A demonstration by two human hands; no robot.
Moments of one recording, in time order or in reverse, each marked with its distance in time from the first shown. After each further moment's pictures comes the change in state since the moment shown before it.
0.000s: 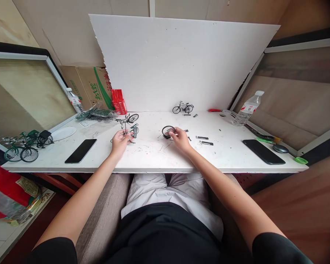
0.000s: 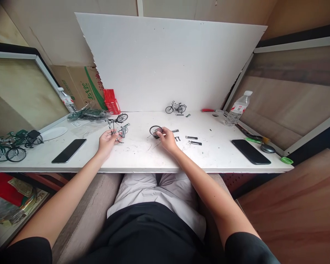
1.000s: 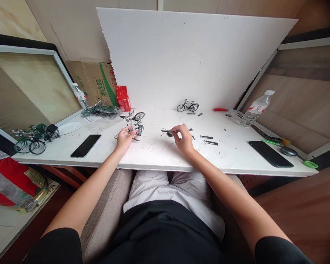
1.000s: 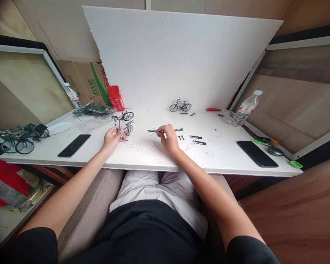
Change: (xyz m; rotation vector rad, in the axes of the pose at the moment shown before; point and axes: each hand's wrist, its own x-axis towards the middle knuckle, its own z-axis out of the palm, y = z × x) left_hand -0.003 0.003 0.003 0.032 -0.032 -0.010; right_hand -0.017 -0.025 0.007 -0.299 0.110 -0.443
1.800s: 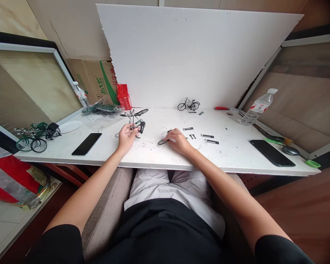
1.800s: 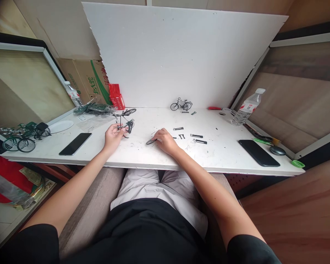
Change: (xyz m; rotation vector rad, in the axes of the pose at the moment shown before) left_hand -0.004 -0.001 0.005 0.006 -0.025 0.181; right_hand -0.005 0.012 0.005 0.010 -0.450 -0.048
